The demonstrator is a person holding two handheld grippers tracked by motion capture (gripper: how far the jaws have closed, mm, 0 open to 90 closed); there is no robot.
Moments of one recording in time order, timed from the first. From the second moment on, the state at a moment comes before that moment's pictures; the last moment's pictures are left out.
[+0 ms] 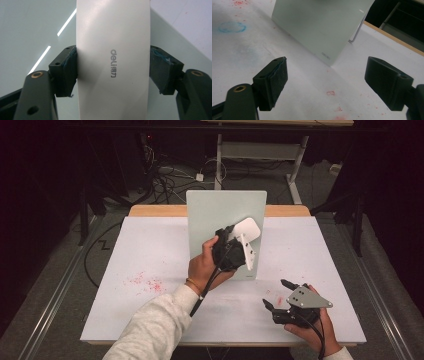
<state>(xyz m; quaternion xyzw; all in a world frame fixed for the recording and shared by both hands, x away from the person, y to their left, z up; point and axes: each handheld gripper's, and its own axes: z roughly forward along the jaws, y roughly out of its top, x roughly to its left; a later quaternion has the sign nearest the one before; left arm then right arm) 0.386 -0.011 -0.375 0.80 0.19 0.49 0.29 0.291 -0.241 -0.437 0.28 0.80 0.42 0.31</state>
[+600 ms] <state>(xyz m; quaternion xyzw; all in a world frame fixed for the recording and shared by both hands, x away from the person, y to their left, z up) 0.388 0.056 -0.368 0.77 0.24 0.52 0.28 0.292 -0.239 -0.438 0.28 0.81 0.42 0.31</state>
